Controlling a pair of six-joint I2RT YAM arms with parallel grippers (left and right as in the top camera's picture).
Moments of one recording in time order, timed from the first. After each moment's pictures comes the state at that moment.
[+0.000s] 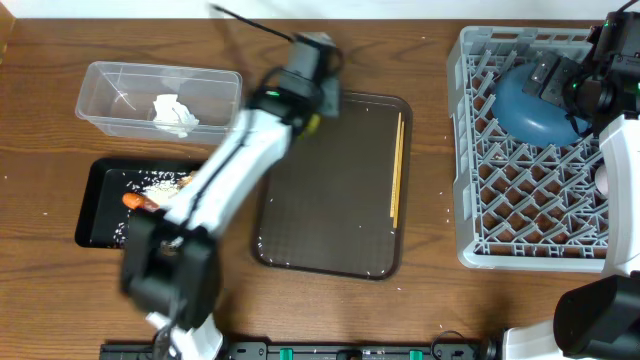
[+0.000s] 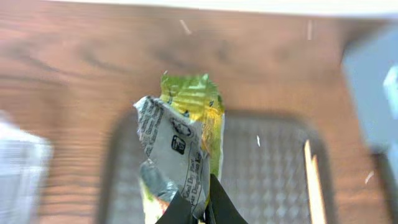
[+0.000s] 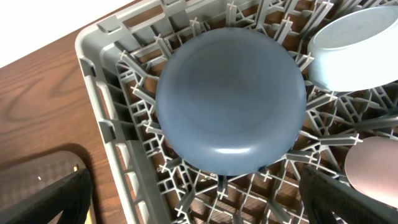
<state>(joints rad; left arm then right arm) -0.40 1.82 1.54 -0.50 -0.09 -0.37 -0.19 1.66 1.62 -0.87 0.04 0.29</state>
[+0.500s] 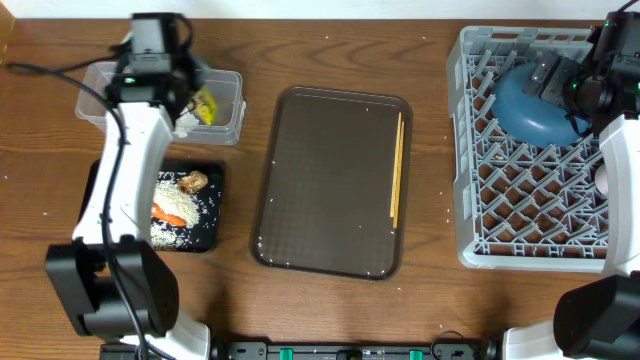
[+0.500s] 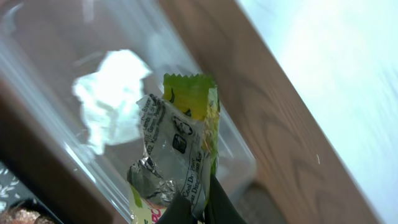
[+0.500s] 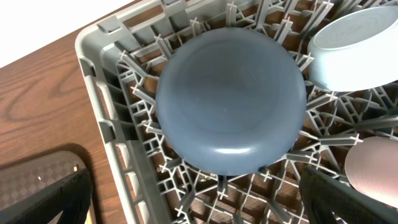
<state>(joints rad) 0.07 1.76 1.54 -0.66 -0.09 -0.91 -0.19 1.66 1.62 -0.87 0.04 0.29</state>
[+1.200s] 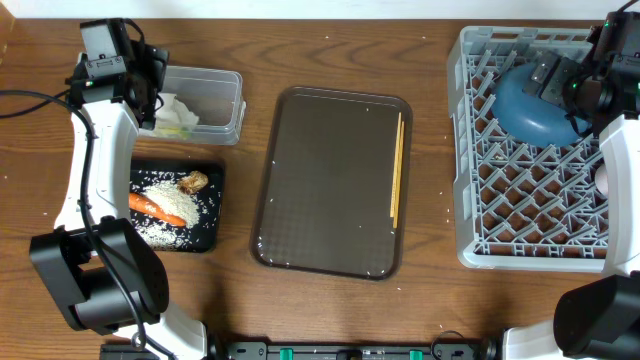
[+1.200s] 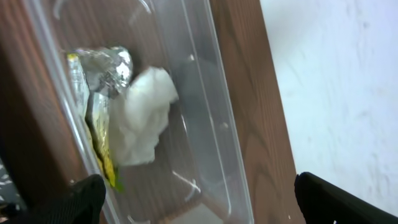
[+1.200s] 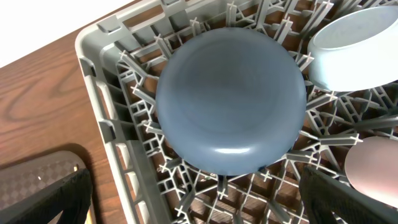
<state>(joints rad) 0.21 1.80 1.54 -0.61 -0.01 -1.11 -0.19 1.66 1.62 -0.87 0.04 0.29</state>
